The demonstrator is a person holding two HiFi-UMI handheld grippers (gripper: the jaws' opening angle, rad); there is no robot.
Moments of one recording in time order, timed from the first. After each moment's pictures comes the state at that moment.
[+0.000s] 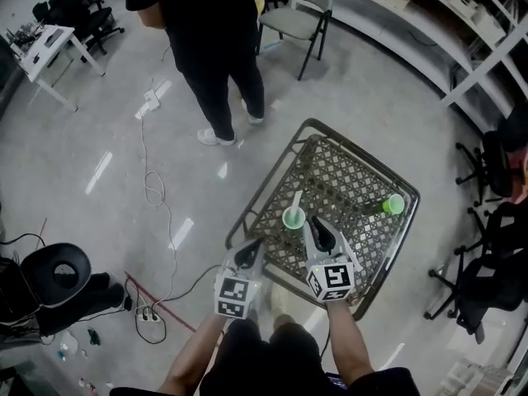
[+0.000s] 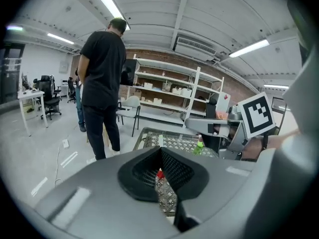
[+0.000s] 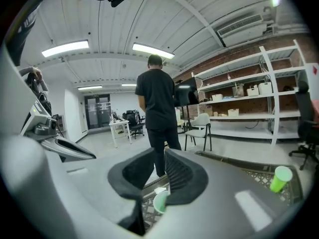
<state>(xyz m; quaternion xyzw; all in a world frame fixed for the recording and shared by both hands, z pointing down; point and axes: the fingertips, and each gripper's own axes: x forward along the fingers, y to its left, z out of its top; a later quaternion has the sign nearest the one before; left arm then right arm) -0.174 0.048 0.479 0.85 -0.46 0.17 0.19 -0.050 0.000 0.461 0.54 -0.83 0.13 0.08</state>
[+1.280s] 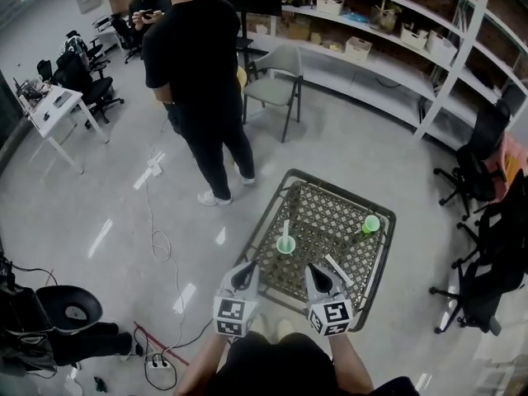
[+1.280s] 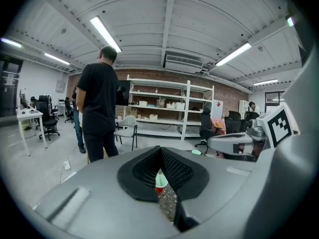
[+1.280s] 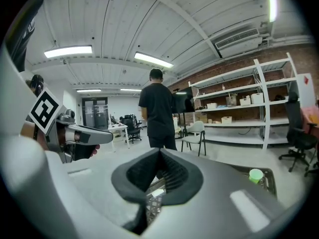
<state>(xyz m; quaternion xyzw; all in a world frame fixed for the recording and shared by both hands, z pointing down) -0.191 0.100 0.360 0.87 -0.46 0.12 0.10 -0.047 0.122 0.375 0.57 -0.81 0.11 0.07</state>
